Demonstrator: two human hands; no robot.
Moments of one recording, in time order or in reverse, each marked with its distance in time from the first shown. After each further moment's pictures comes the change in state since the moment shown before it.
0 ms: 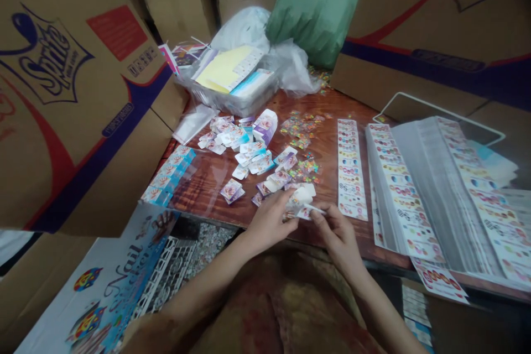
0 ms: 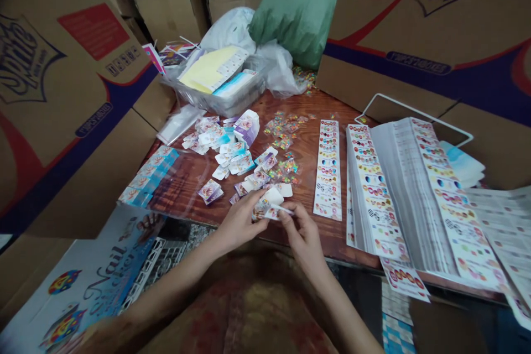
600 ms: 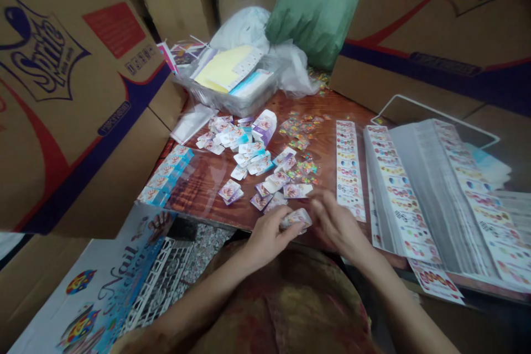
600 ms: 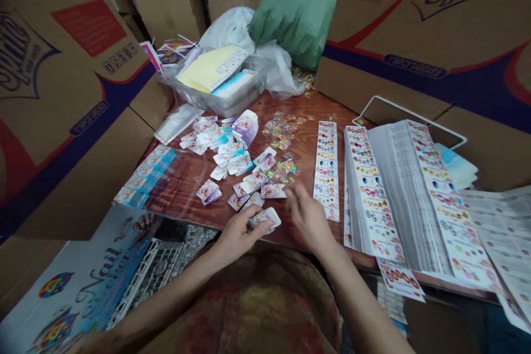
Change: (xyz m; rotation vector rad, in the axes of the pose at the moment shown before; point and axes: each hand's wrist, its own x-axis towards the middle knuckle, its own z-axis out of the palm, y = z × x) left_hand -0.022 0.008 0.010 -0.145 0.007 -0.183; right_hand 0.030 -0.010 -0.018 -0.623 -0.244 -0.197
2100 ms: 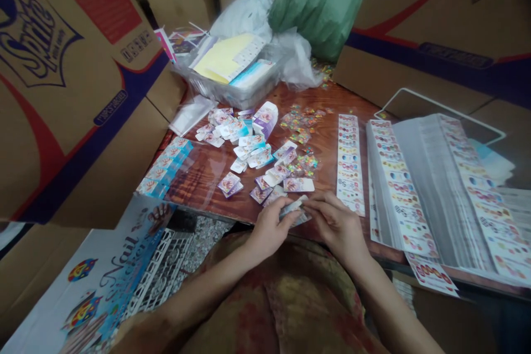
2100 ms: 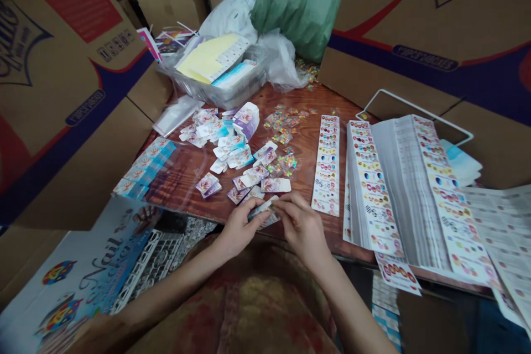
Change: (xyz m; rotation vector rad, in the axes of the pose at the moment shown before) left_hand 0.005 0.002 0.007 -0.214 0.087 -0.056; right_hand -0.012 -0.014 0.006 0.179 0.170 -0.150
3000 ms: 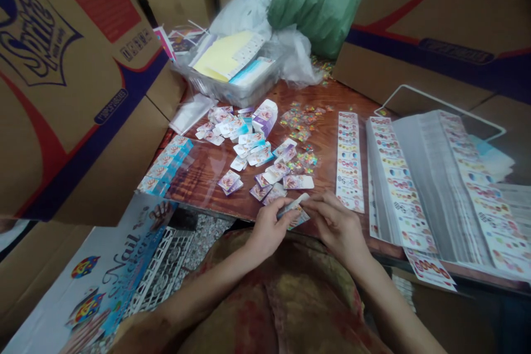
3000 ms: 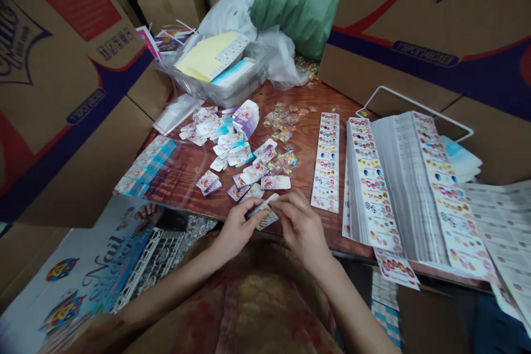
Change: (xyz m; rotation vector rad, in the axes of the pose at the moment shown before) left_hand -0.008 0.003 0.004 -0.125 0.039 0.000; right_hand -0.005 -0.007 -0.002 0.065 -0.013 -0.048
